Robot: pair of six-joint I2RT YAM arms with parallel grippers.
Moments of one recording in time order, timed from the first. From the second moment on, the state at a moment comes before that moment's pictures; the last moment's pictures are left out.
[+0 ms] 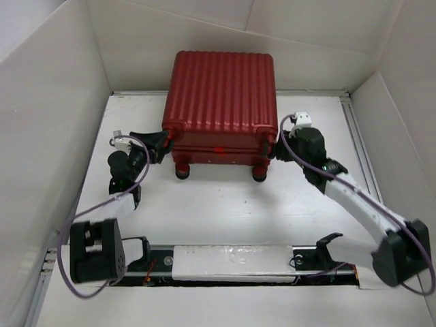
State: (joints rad) left arm 0.08 1.22 0.40 0.82 0.48 -1.47; right arm 0.40 1.20 0.87 -0.14 0.09 0.23
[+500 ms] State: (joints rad) left arm 0.20 1.03 0.50 0.33 0.67 -1.18; right arm 0.39 0.79 0.47 0.03 -0.09 0.20
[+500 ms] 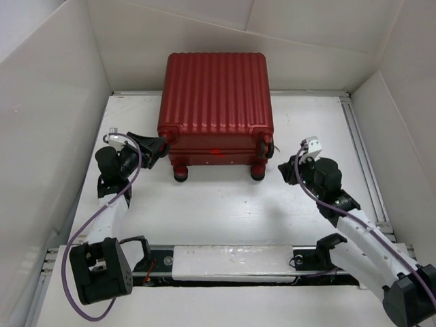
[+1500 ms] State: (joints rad) left arm 0.17 1.11 0.52 0.42 0.71 -1.19; right arm 0.03 1.61 0.74 0.55 -0.94 0.09
